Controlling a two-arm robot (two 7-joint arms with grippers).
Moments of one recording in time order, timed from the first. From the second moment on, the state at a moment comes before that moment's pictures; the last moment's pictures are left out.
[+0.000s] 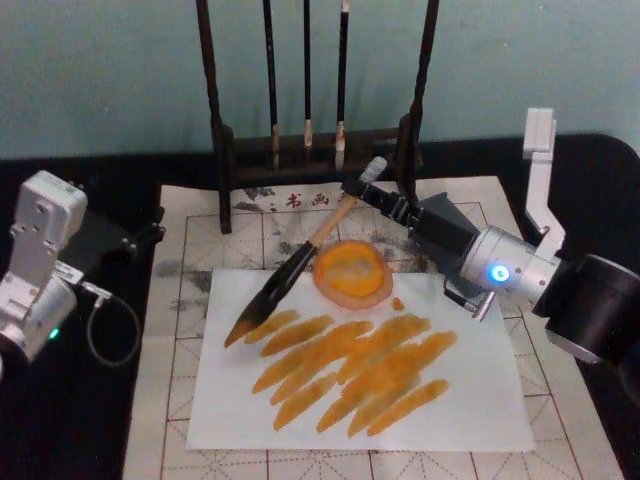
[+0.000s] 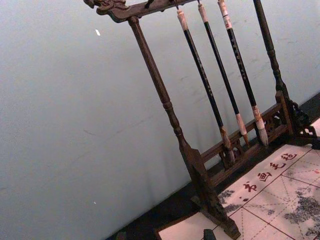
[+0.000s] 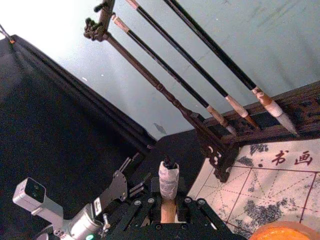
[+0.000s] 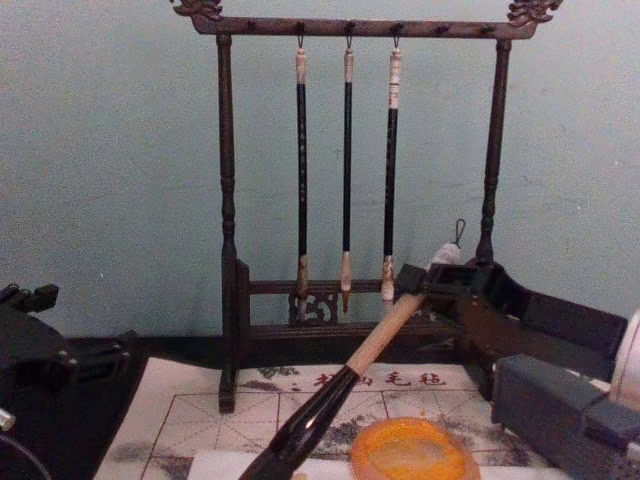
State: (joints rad) left arm -0.20 0.60 0.45 -1.41 -0.25 -0.12 0.03; right arm 0.49 0.41 -0.62 -1.14 1.30 0.27 0.61
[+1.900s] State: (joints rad) left arm -0.20 0.60 0.45 -1.41 -0.25 -0.12 0.03; right arm 0.54 0.35 -0.69 -1.09 1.13 0.24 0.64
